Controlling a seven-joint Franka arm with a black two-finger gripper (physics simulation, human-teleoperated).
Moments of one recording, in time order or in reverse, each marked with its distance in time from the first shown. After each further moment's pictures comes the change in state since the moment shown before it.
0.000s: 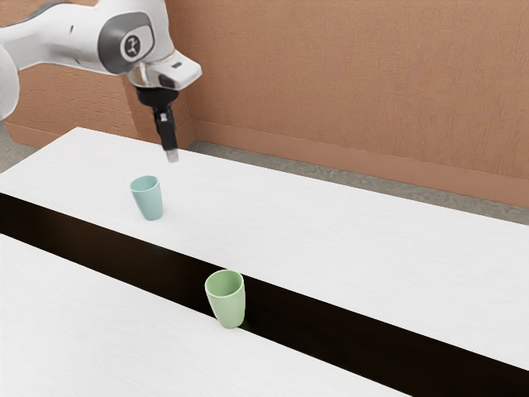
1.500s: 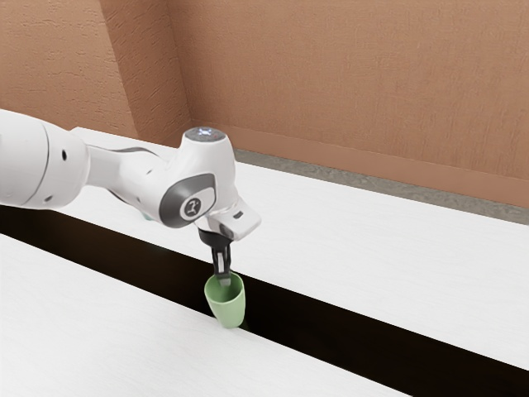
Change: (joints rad) arm -0.232 0.022 -0.006 -0.566 -0.024 0.505 -0.071
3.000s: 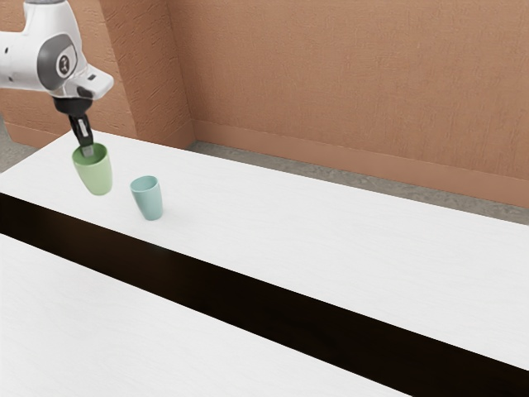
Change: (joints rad) arm 0.367 0.072 0.258 0.552 0.024 -0.358 0.197
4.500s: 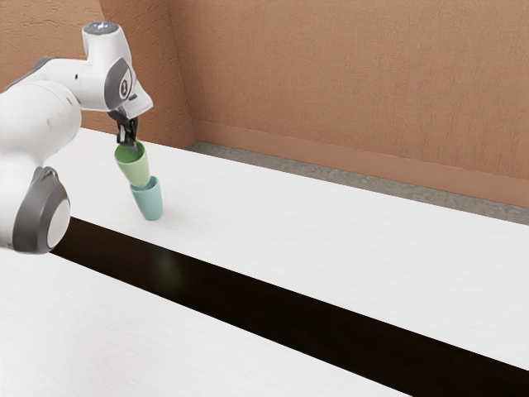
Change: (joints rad) arm -0.060 0.435 0.148 0.357 -0.260 0.153 0.542
